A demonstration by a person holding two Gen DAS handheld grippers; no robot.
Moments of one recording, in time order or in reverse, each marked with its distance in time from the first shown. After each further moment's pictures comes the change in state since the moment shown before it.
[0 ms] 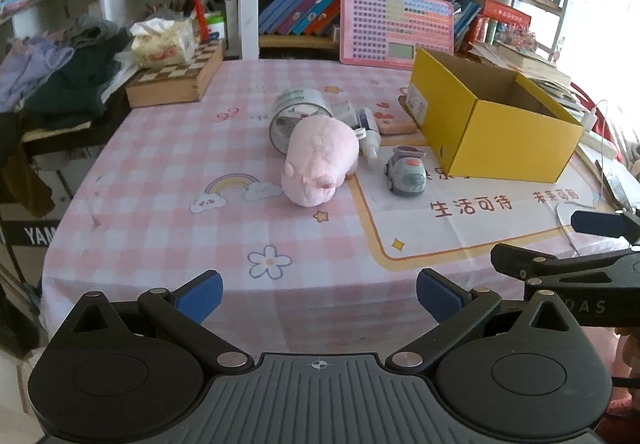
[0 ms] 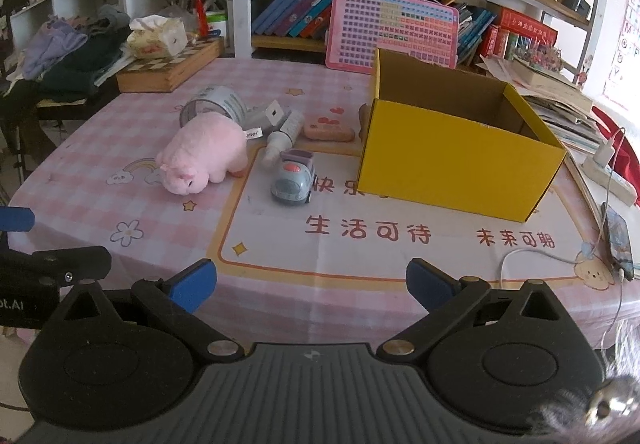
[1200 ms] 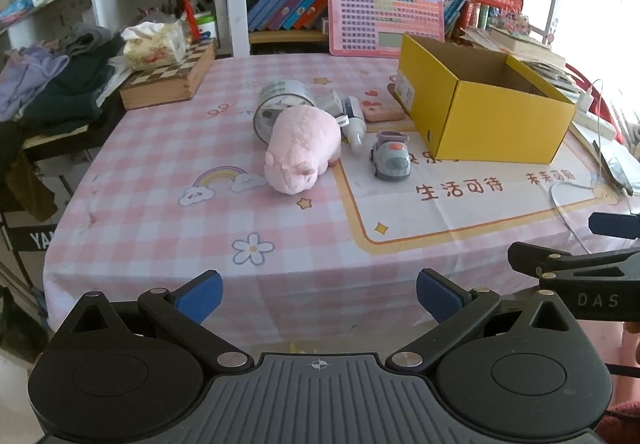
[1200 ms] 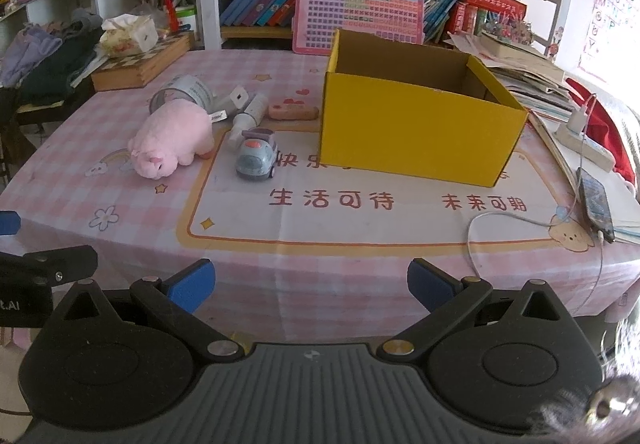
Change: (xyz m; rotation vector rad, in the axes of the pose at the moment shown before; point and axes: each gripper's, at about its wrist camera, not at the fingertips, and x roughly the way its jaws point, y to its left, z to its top) left arm -0.007 -0.024 -0.009 0.043 0.014 0.029; right arm -0.015 -0.020 -0.020 0.061 0.030 -0.049
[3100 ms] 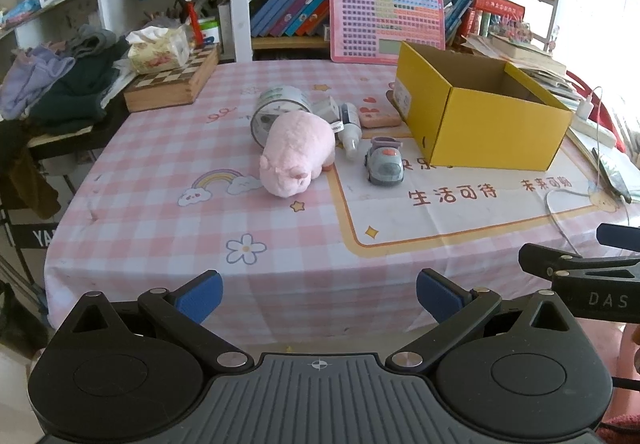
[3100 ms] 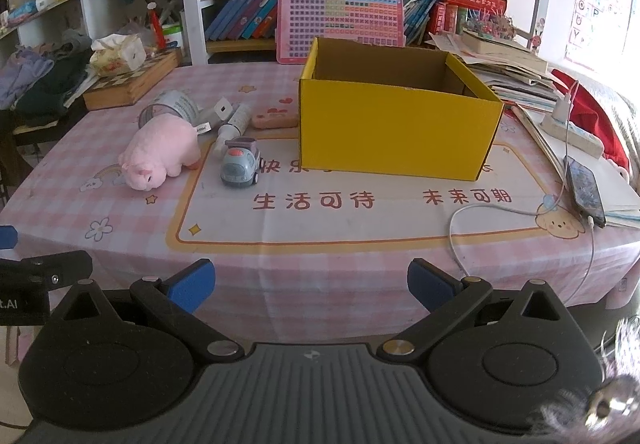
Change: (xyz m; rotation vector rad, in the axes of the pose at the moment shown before) left arm -0.010 -0.014 -0.004 -0.016 -0.019 0.008; right arm -0.014 -0.019 -0.009 0.054 -0.032 -0.013
